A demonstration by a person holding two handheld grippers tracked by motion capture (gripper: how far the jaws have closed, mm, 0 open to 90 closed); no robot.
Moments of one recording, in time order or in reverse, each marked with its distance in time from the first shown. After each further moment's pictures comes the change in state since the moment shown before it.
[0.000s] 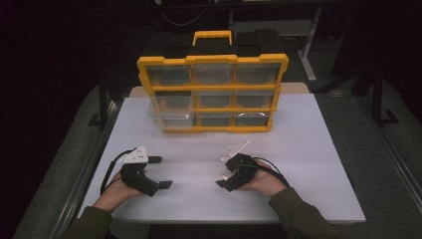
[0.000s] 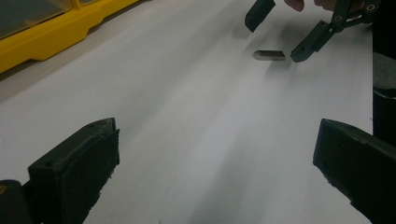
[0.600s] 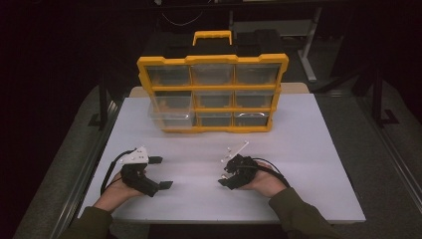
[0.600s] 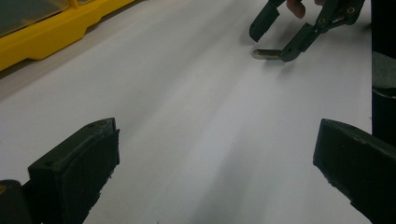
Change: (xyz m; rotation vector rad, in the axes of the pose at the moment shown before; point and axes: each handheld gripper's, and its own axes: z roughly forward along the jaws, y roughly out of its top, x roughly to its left) left arm -0.001 0.000 0.001 0.001 -0.002 0.001; right arm 0.000 -0.002 0.002 0.034 0.003 -0.011
